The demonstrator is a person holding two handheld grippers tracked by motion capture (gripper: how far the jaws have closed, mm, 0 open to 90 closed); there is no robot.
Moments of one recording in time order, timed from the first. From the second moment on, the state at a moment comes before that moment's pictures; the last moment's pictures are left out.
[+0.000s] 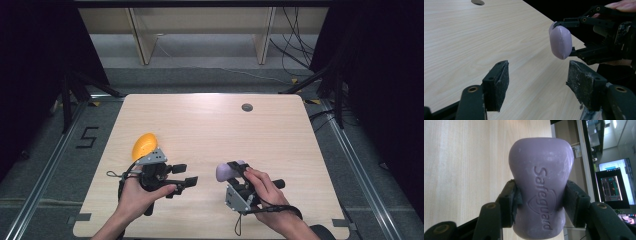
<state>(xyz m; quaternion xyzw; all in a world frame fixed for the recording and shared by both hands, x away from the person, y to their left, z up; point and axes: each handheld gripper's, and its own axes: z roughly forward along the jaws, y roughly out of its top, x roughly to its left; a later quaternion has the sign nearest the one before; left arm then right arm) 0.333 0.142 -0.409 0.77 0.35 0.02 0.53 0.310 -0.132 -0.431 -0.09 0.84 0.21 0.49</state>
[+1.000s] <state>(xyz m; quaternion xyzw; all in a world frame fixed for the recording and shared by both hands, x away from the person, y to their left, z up) 0.345 0.093 -0.407 0.76 0.35 -0.02 0.54 0.309 -0.122 -0.430 -0.09 0.83 0.20 0.51</state>
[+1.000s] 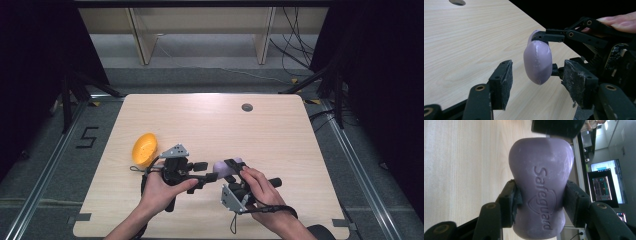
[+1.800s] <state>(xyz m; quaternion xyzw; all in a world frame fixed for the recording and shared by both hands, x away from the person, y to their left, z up) 0.355 0.063 -0.420 0.76 0.36 -0.02 0.54 0.308 -0.118 -0.429 -0.08 0.83 0.20 0.51</state>
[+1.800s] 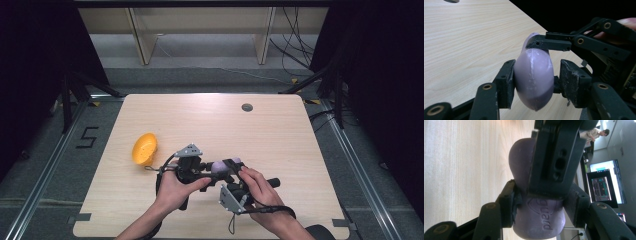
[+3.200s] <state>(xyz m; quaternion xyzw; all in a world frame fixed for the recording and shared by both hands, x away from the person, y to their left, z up) 0.356 0.067 -0.419 0.75 0.37 0.04 0.55 0.311 -0.128 -0.423 -0.08 0.82 0.22 0.53</state>
